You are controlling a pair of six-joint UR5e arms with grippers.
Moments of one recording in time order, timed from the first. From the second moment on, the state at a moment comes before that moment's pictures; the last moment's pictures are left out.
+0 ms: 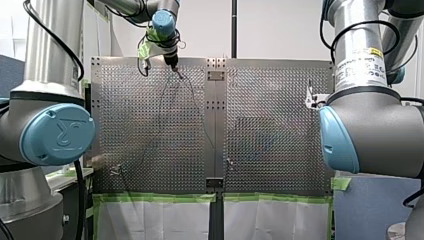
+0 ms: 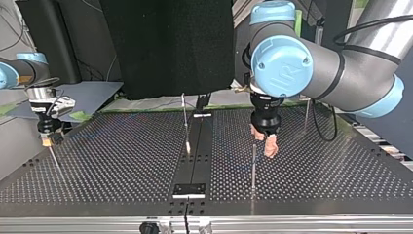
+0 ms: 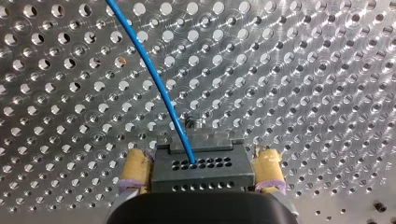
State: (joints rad) left arm -0.40 -1.65 -1.40 -3.49 -2.00 -1.97; right arm 1.51 -1.04 1.47 -0.52 1.13 1.63
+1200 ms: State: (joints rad) left arm -0.43 -1.65 -1.47 -3.44 -1.96 -1.91; right arm 1.51 -1.04 1.47 -0.52 1.13 1.63
